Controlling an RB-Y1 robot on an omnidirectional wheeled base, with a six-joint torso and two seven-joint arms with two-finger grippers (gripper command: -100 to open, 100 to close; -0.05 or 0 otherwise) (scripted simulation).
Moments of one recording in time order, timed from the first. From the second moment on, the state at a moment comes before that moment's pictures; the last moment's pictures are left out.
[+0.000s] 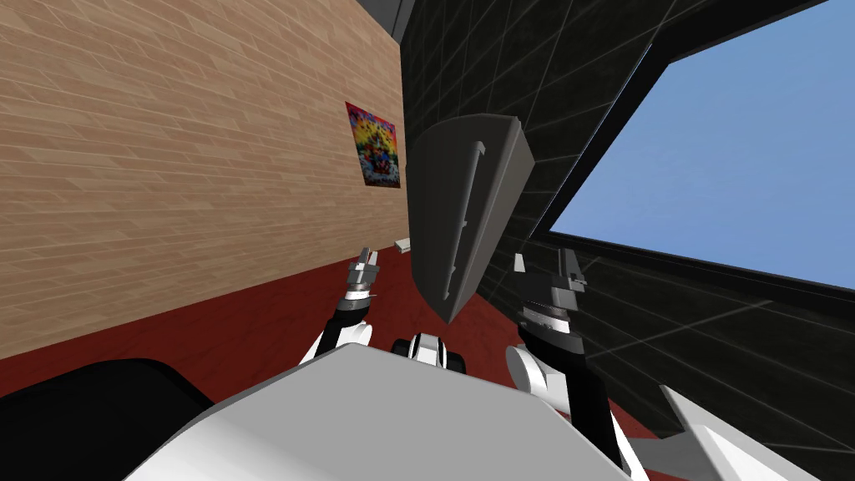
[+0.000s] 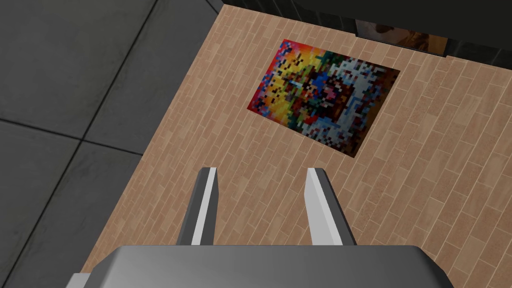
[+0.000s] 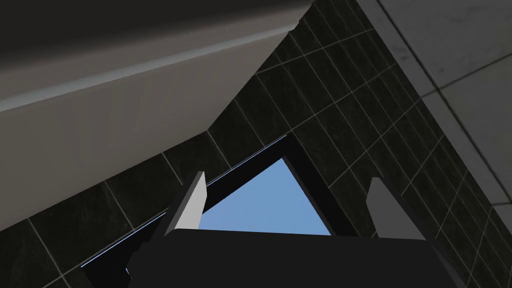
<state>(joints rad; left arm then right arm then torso) 0.55 0.02 -0.05 -2.22 0.06 -0.55 0.05 0.45 -0.06 0.02 -2.37 -0.09 -0.47 -0.13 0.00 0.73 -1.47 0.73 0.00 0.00</state>
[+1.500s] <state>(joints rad) 0.55 0.02 -0.05 -2.22 0.06 -0.55 0.05 0.40 -0.28 -0.18 -2.44 0.29 -0.63 0.20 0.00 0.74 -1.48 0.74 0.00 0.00</state>
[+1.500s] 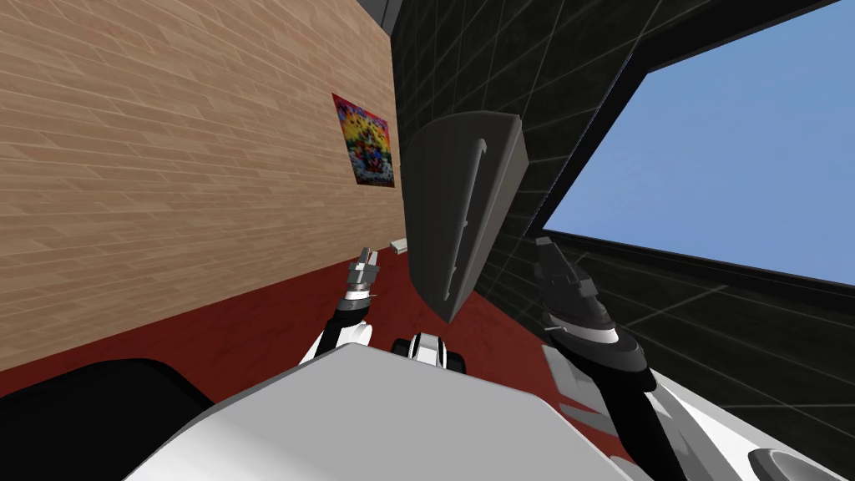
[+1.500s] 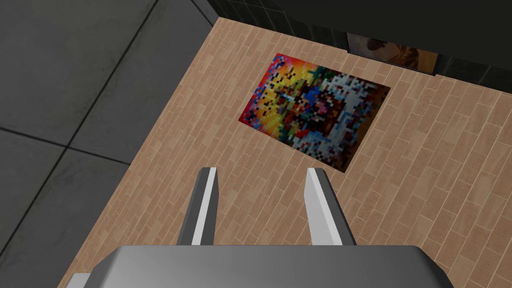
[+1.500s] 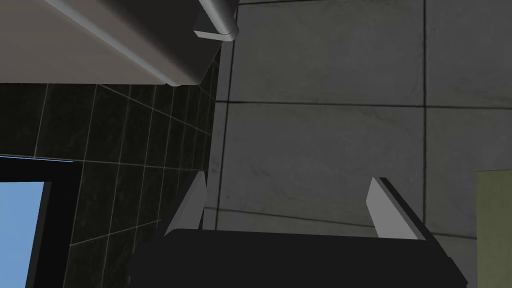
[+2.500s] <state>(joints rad) 0.55 0.02 -0.05 -2.22 0.06 -0.55 0.05 0.35 -0.37 -0.31 -2.45 0.55 -0.73 0.44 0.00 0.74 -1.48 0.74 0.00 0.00</state>
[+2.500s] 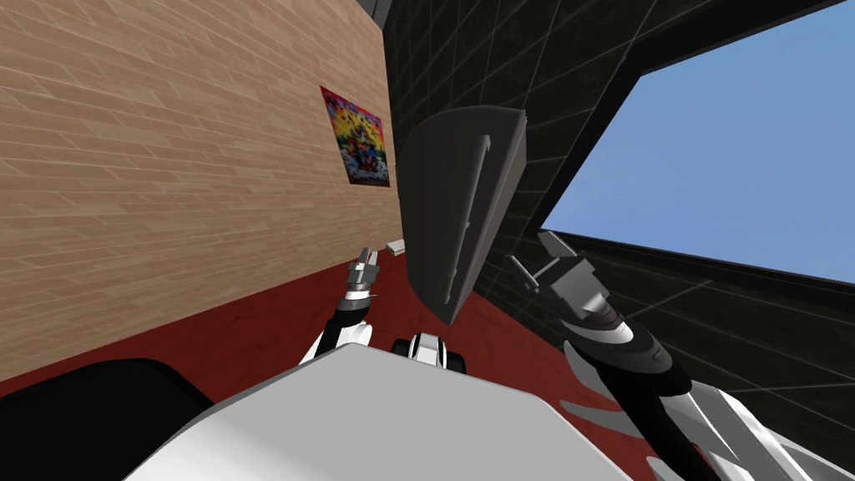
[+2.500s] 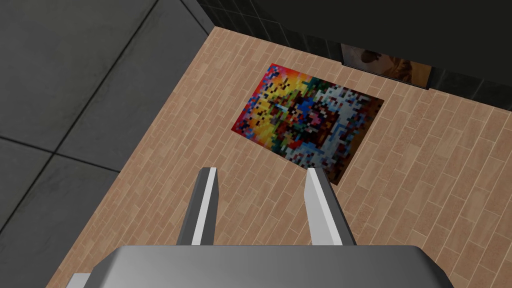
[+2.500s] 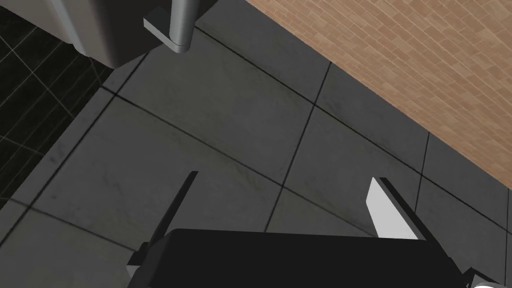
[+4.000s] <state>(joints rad) 0.55 0.02 -0.05 -2.22 0.06 -0.55 0.05 0.28 -0.58 -0.51 -2.44 0.96 -0.86 0.79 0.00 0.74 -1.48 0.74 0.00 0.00</state>
